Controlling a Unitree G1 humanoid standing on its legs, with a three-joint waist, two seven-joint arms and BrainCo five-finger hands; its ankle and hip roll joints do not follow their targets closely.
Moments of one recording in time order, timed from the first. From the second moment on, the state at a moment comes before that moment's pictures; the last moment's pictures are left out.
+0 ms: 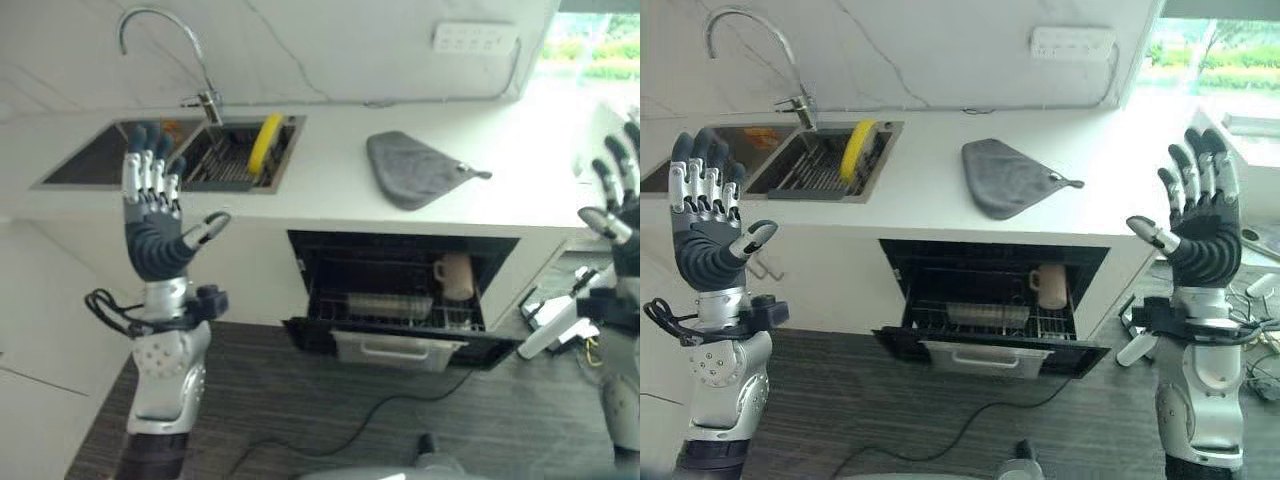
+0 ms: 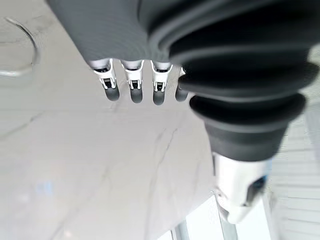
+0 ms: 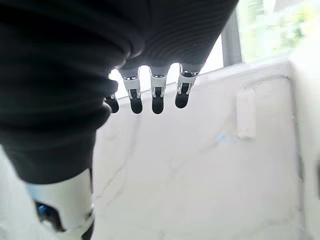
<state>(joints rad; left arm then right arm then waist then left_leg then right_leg) 0.00 0.38 0.08 -0.29 -0.30 -0.51 0.19 0.09 -0.44 -0.31 -0.42 0.52 -0.22 0.00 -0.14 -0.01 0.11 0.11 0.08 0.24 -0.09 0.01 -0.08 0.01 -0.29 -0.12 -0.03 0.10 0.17</state>
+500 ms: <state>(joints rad) -0.03 0.39 0.08 -0.31 -0.33 -0.46 0.14 0.05 -0.44 -0.25 -0.43 0.52 -0.20 -0.02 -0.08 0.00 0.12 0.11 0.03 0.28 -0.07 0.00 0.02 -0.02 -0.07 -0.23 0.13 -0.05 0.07</state>
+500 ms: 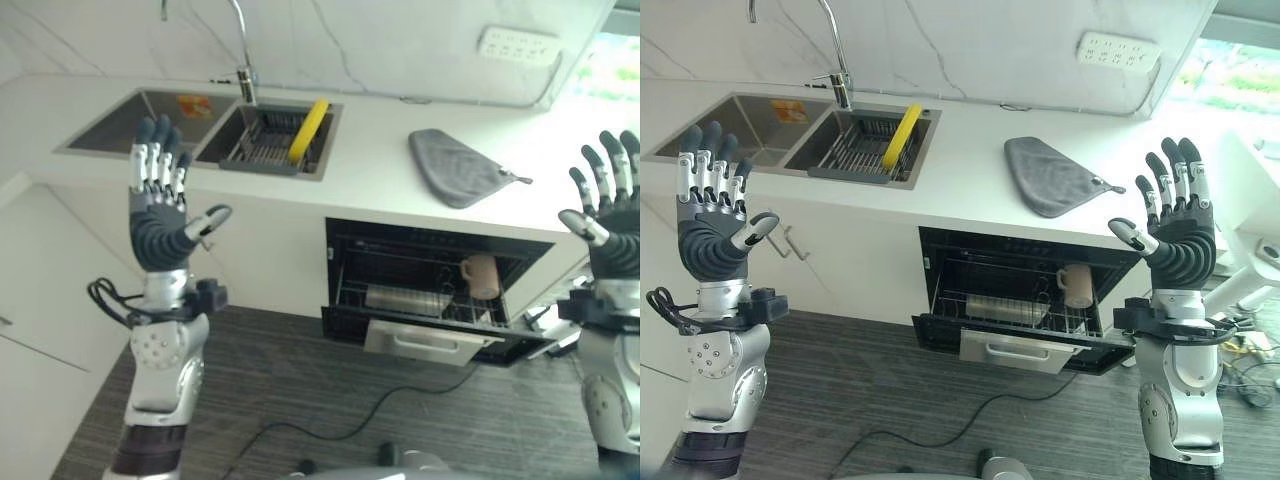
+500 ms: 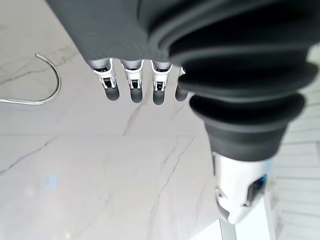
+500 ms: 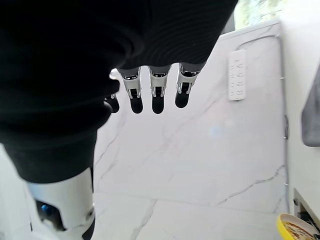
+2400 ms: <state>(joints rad) -0.09 0.36 -0.04 -0.21 -0.46 -0.42 0.08 0.09 -0.46 -0.24 -0.35 0.53 -0.20 0.12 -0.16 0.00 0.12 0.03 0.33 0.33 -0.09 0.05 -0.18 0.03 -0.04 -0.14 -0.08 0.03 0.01</state>
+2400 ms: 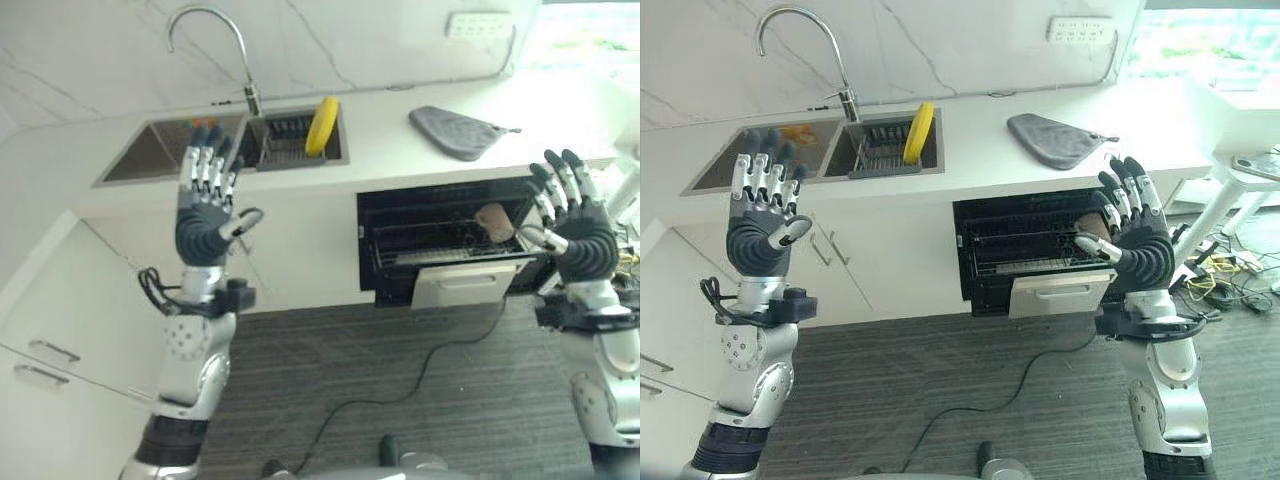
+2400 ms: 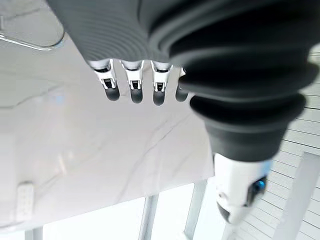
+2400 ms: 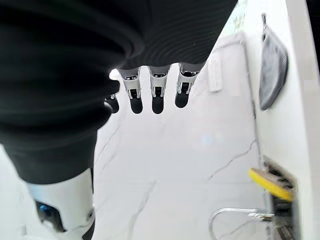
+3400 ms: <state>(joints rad) -0.01 0.37 -0.02 -0.27 -0.33 -0.31 0.07 0.10 -0.44 -0.23 -0.35 0.50 -0.16 0.09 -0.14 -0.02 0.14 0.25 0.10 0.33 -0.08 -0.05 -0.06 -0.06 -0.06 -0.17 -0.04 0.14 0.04</state>
